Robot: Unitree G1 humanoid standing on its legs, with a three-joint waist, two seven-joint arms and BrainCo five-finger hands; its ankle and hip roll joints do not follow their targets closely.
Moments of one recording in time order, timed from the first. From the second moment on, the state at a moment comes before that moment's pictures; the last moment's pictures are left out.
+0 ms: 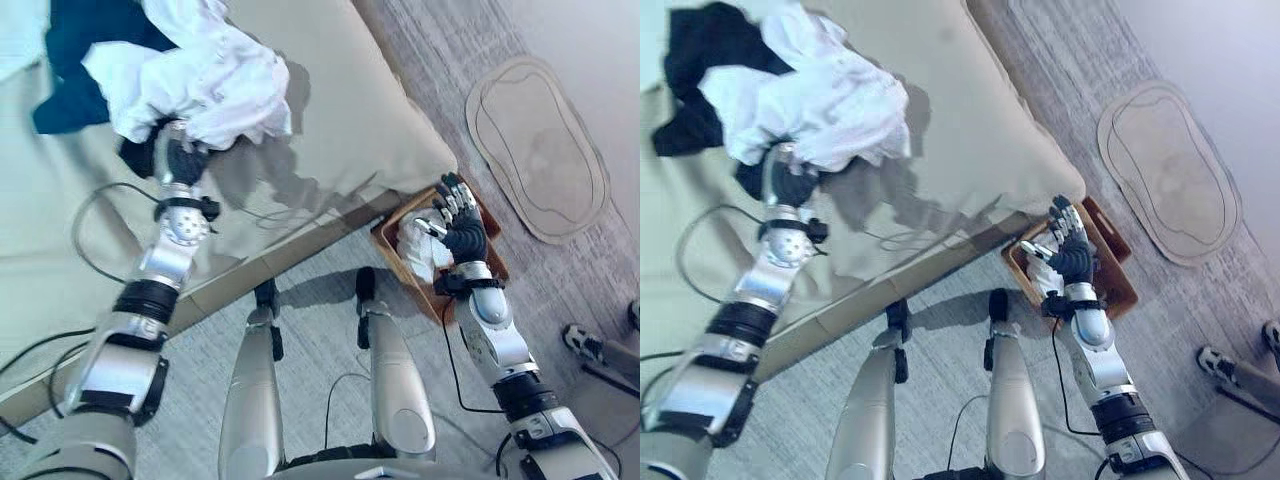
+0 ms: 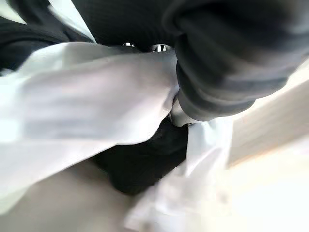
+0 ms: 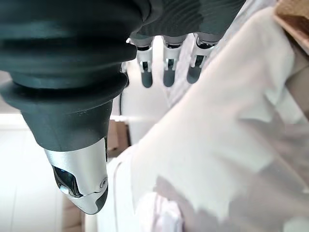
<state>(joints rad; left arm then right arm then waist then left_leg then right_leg) -0.72 0.51 -0.25 0.51 0.00 -0.20 0.44 -0.24 -0.35 0.16 0.25 0.41 -0.34 -0.14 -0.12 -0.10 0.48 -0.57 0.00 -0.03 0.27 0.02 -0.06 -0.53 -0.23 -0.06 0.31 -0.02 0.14</state>
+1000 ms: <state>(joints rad) -1.08 0.13 -0.61 0.46 -0.58 -0.22 0.24 -0.20 -0.33 0.18 0.28 0.45 -0.27 -0.11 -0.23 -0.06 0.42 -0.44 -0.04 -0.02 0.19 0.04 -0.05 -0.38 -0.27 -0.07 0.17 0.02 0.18</state>
